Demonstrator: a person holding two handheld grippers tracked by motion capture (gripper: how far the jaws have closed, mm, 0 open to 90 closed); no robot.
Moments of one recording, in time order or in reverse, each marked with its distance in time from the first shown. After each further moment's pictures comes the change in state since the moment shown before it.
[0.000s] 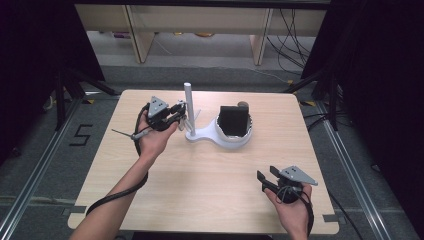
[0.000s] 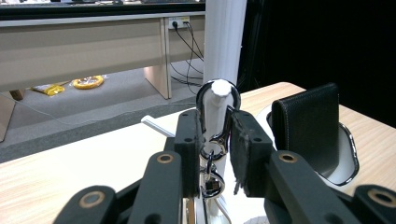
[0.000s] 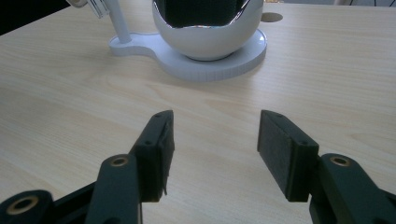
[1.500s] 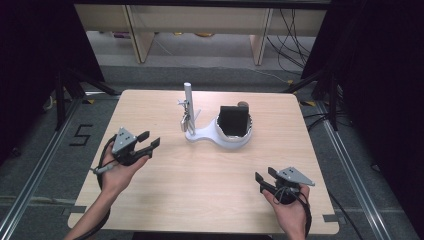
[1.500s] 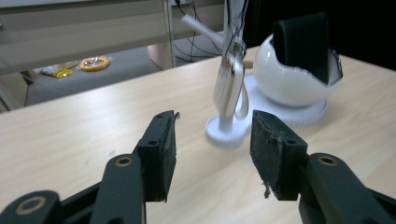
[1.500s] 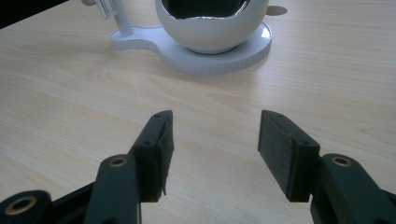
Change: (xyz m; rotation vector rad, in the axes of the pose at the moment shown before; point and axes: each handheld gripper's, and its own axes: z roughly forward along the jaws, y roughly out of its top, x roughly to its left) left arm 0.029 -0.072 -0.108 0.066 0.006 0.039; right arm 0.000 -0.004 0.006 -0.008 0.008 -0.044
